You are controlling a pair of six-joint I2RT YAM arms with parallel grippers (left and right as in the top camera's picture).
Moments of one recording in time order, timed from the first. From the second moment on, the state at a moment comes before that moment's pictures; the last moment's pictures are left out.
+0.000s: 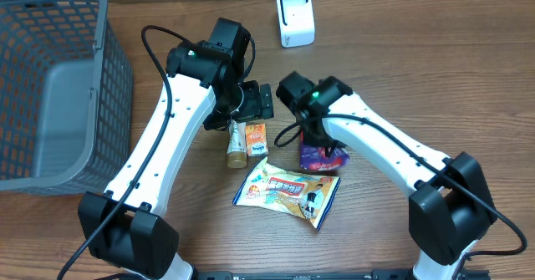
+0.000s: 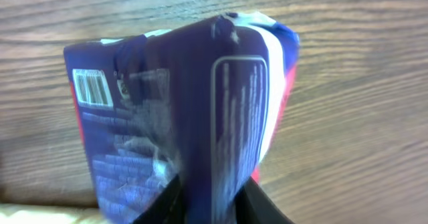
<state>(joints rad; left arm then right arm) -0.34 1.75 1.67 -1.31 0.16 -0.48 0.66 1.90 1.57 -1.25 0.30 0.77</state>
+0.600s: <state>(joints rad) -0.34 1.75 1.67 -1.31 0.16 -0.46 0.27 1.91 1.74 -1.38 -0.12 0.31</state>
